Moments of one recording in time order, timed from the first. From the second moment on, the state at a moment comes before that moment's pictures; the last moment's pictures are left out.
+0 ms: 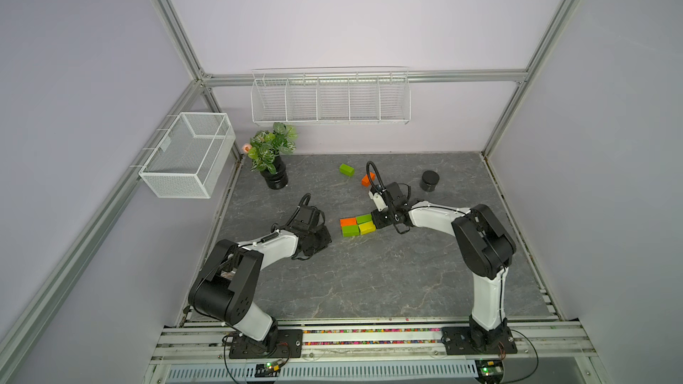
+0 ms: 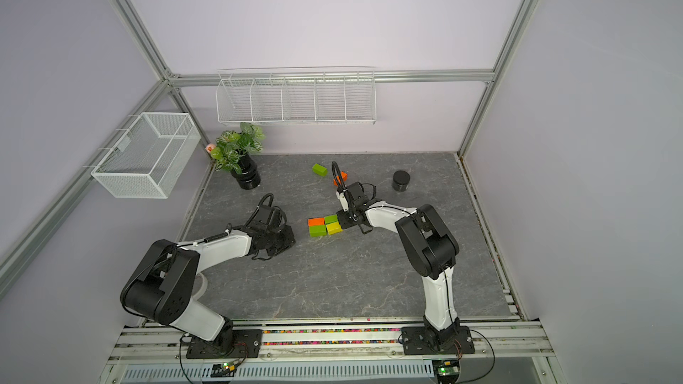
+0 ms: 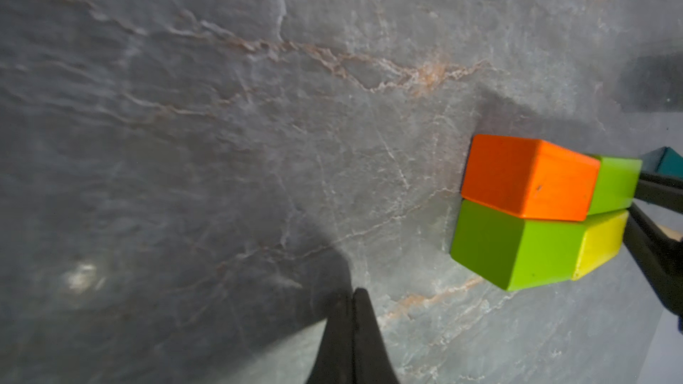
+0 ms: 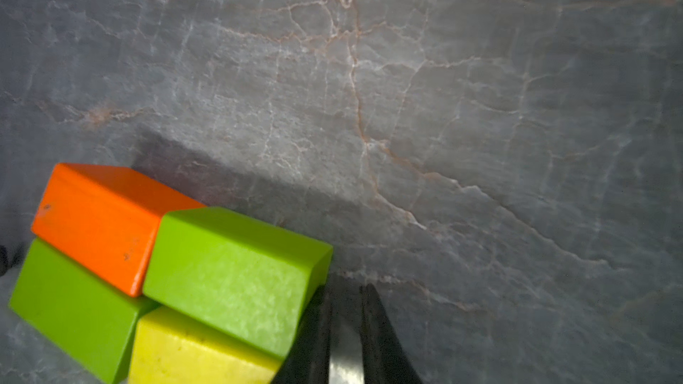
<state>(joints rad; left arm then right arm) -0.44 1.58 0.72 -0.18 0.19 -0.81 0.60 2.00 1.25 -0.23 -0.11 0.18</state>
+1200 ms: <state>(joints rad) -0.44 1.68 0.77 -0.05 0.24 -0.81 0.63 1.99 1.24 -0.29 -0.05 0.22</state>
